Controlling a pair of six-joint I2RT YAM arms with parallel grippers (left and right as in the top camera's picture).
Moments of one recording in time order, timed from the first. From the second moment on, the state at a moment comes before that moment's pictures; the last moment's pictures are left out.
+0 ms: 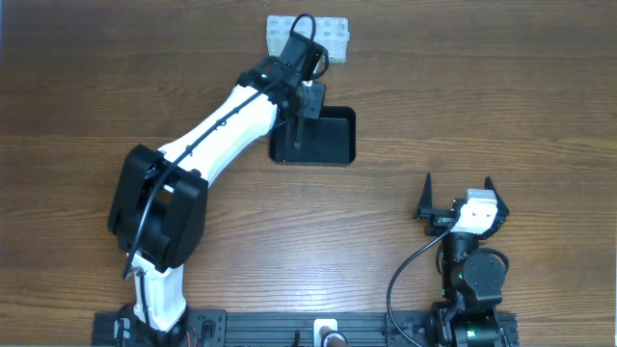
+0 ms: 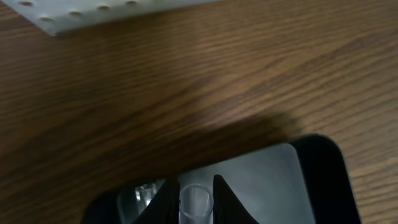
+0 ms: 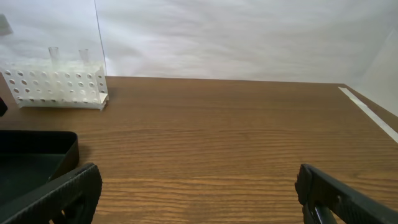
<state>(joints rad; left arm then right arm) -0.54 2.05 1.58 -0.56 -0.06 -0.26 0.07 0.02 0.01 -0.05 0.17 -0.06</state>
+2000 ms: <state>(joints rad) -0.35 1.46 1.57 -0.47 -0.26 -0.03 0.07 0.02 0.01 -0.05 0.17 -0.06</state>
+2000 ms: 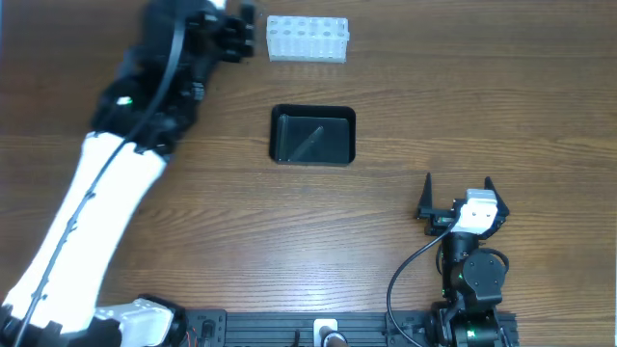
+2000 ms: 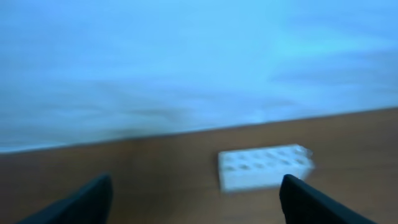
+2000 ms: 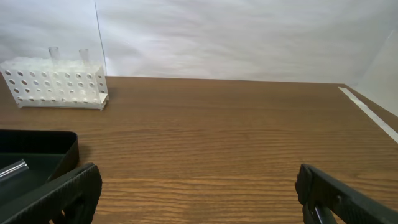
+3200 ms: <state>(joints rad) -0.02 0.22 0.17 0.14 0.07 0.06 0.07 0.02 0.01 -0.05 0.17 -0.06</state>
